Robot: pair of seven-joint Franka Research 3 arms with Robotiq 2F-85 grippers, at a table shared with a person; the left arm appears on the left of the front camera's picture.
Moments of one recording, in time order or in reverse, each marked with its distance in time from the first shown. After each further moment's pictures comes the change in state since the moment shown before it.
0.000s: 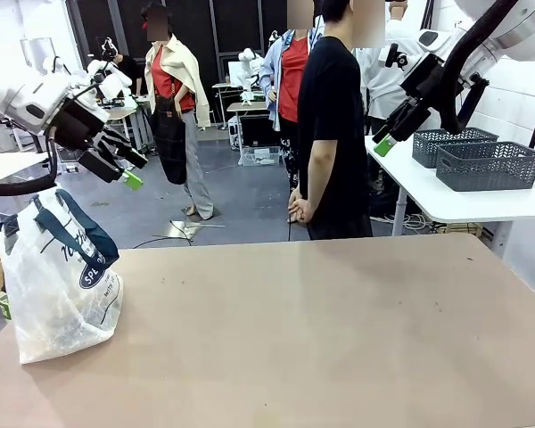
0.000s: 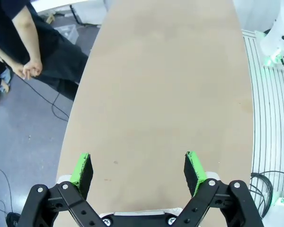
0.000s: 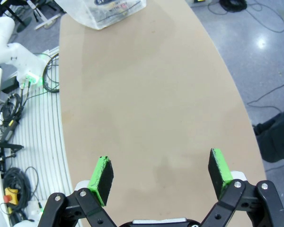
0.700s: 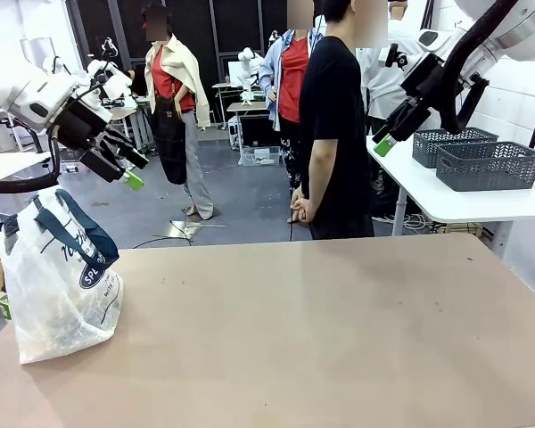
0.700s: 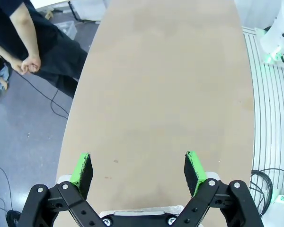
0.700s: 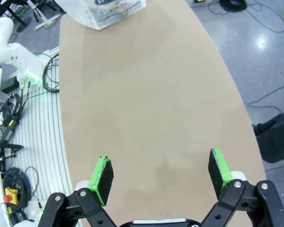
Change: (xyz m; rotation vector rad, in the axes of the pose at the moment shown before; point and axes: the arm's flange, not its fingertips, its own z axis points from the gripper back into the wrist) left arm 0.002 0.003 -0.001 -0.001 0.021 0.000; right arm 0.000 0.000 0.000 0.000 0.000 0.000
